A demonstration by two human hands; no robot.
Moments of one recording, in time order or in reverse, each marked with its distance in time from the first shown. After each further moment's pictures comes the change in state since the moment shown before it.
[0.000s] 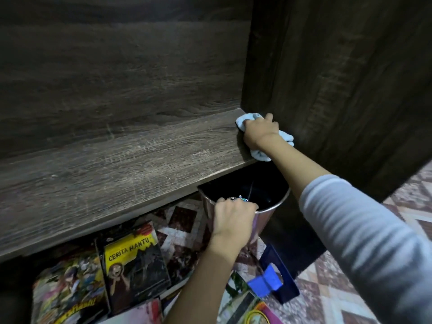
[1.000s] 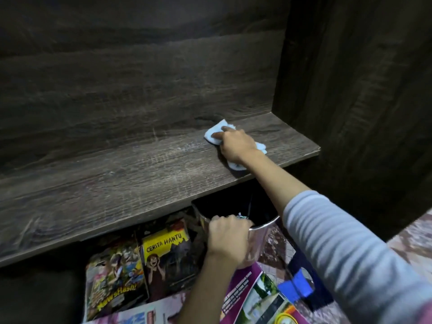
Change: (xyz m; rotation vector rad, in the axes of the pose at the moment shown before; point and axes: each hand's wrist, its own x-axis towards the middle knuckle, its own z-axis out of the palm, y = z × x) left_hand -0.057 -0.047 -0.001 0.054 -0.124 -0.152; right_hand -0.027 -0.106 0.000 0.316 0.001 -0.385
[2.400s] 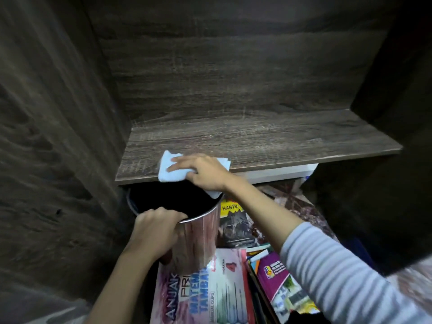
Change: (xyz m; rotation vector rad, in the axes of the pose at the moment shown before) left_hand -0.208 -0.201 0.008 -0.008 0.021 -0.443; right_hand -0.107 -0.244 0.066 0.318 -0.191 -0.712
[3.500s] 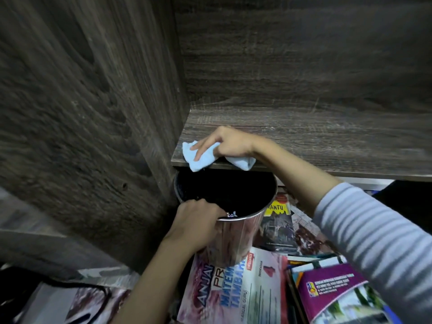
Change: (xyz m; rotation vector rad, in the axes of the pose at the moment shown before) left_hand -0.003 -0.015 0.001 -0.035 -0.032 0.011; right_hand 0.085 -0.019 -0.004 0.237 -0.338 -0.146
